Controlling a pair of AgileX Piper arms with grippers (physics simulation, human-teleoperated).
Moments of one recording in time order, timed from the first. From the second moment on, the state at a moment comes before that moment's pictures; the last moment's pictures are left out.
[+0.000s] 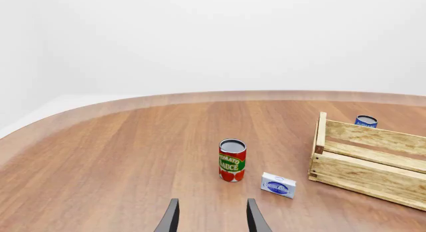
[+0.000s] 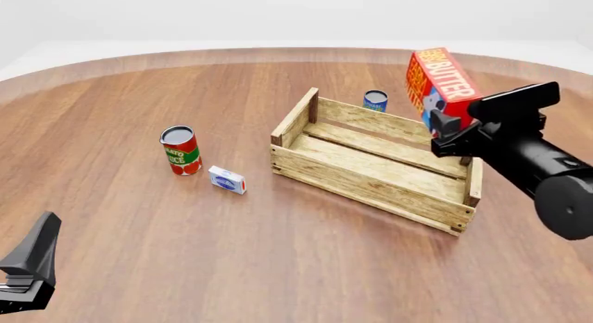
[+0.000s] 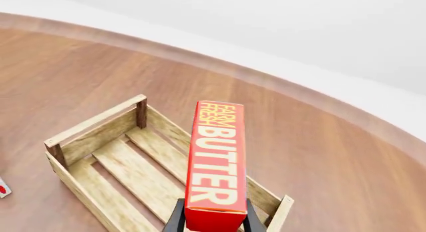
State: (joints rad) left arm 0.00 0.00 0.00 0.00 0.00; right arm 0.16 1.30 -0.56 -0.45 -0.20
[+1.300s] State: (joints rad) left arm 0.00 0.00 0.00 0.00 0.00; right arm 0.26 1.63 -0.69 -0.54 -0.16
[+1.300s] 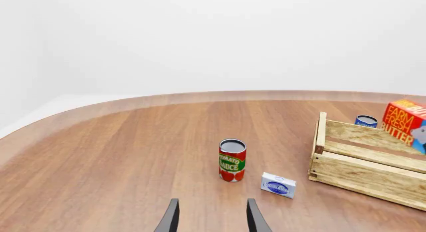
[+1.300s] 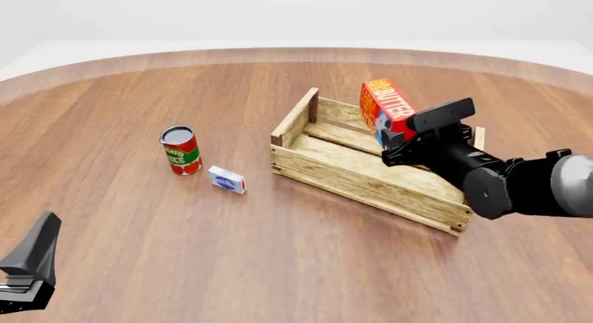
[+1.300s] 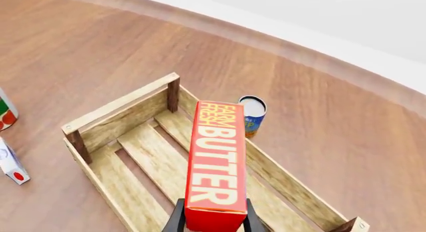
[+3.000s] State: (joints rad) left arm 0.00 0.00 0.00 0.00 0.00; right arm 0.24 1.84 -0.75 -0.60 -0.13
